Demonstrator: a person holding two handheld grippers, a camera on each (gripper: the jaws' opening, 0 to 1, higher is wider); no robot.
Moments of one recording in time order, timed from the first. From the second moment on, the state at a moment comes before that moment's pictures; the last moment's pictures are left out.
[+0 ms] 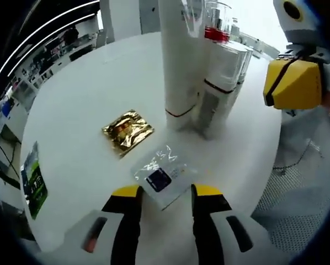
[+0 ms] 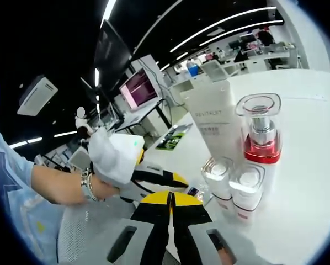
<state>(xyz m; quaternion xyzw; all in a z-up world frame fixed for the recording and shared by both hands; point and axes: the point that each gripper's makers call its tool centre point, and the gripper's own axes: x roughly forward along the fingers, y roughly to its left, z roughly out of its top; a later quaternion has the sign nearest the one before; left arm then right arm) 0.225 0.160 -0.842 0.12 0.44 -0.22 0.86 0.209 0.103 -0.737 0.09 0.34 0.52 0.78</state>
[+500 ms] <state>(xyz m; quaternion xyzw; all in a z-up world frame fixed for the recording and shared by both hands) 0.232 0.161 -0.822 0.08 0.42 -0.21 0.88 0.209 0.102 -0.739 0.09 0.34 0.52 0.78</state>
